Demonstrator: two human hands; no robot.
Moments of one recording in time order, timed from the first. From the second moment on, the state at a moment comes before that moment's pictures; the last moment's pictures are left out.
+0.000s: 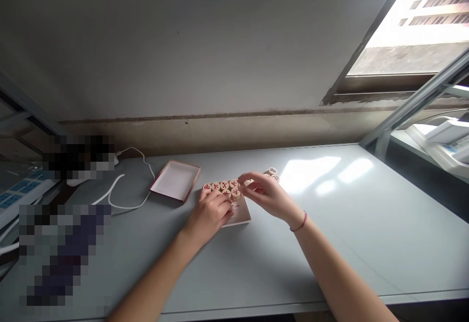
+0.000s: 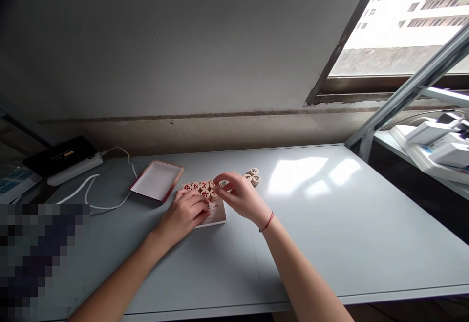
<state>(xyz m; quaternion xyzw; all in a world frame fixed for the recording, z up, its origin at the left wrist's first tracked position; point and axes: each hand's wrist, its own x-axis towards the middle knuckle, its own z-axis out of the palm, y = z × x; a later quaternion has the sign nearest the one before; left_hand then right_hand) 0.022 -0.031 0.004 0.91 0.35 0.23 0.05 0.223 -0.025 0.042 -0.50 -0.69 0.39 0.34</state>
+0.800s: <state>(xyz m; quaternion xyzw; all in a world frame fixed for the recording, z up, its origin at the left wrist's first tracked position) -0.008 -0.018 -0.001 0.88 0.40 0.20 0.14 0.194 -0.032 0.016 -0.41 -0.88 0.15 0.19</state>
